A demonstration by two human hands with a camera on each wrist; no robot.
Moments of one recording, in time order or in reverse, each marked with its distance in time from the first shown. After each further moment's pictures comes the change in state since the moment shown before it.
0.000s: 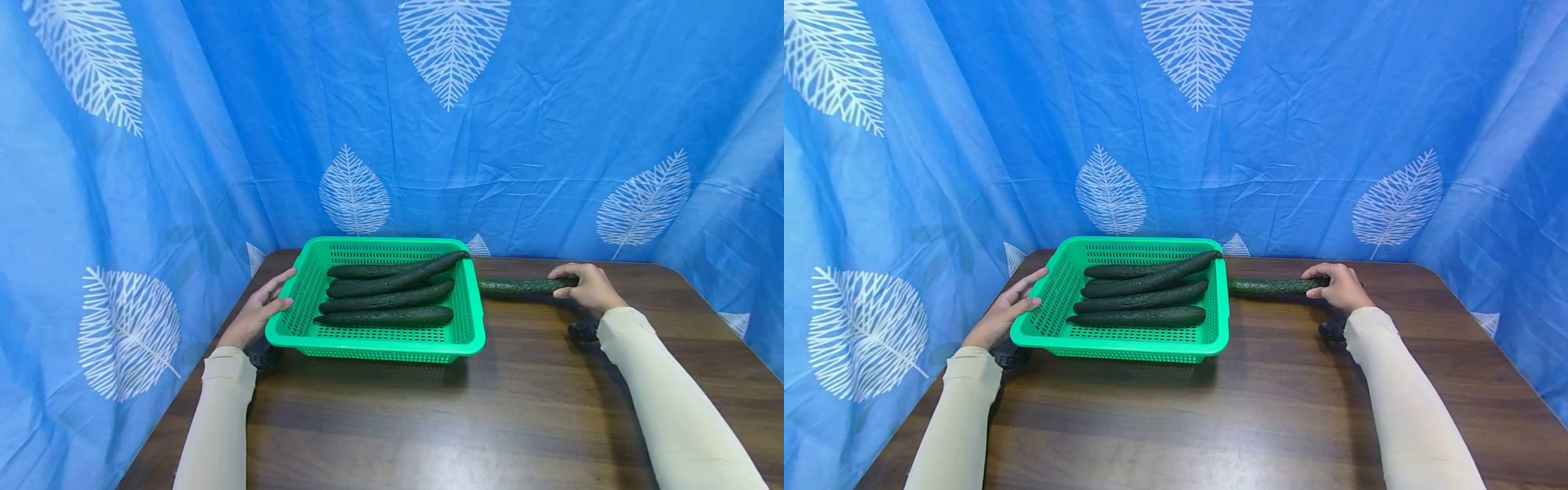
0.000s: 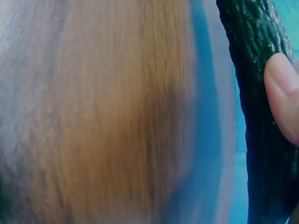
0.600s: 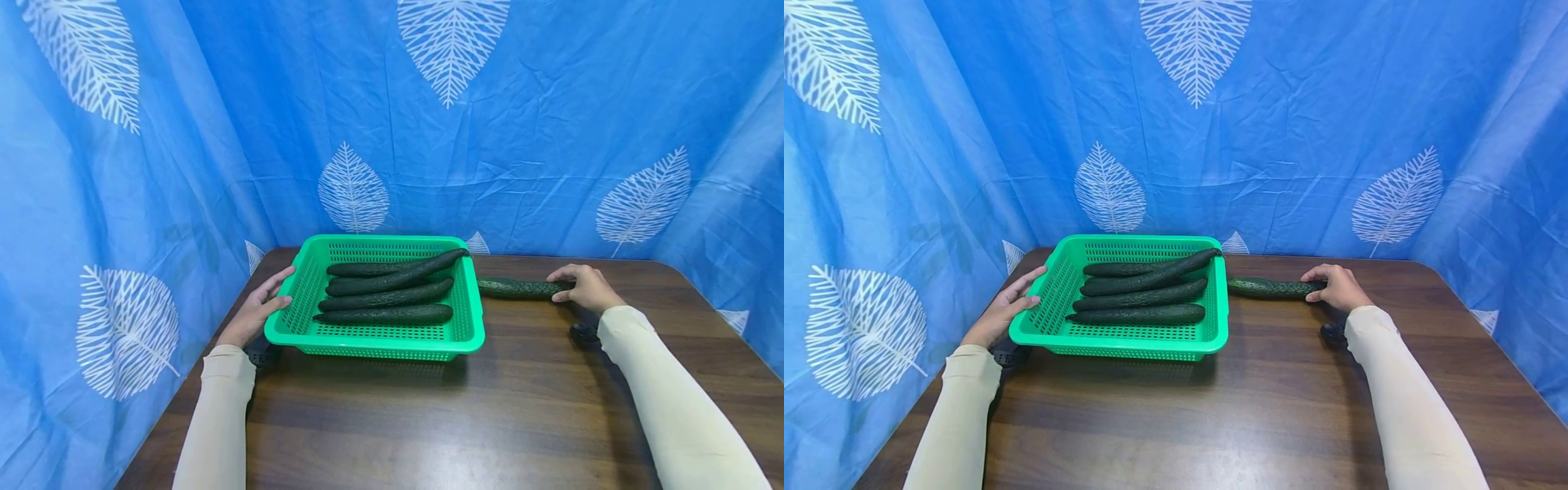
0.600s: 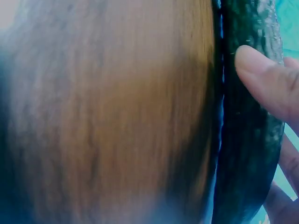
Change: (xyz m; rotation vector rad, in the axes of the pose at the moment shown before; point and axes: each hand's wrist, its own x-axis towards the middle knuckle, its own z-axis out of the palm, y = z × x) left_hand 0.000 0.001 0.001 0.067 0.004 -0.015; right_hand 0.002 0.004 0.002 -0.054 -0.058 0.025
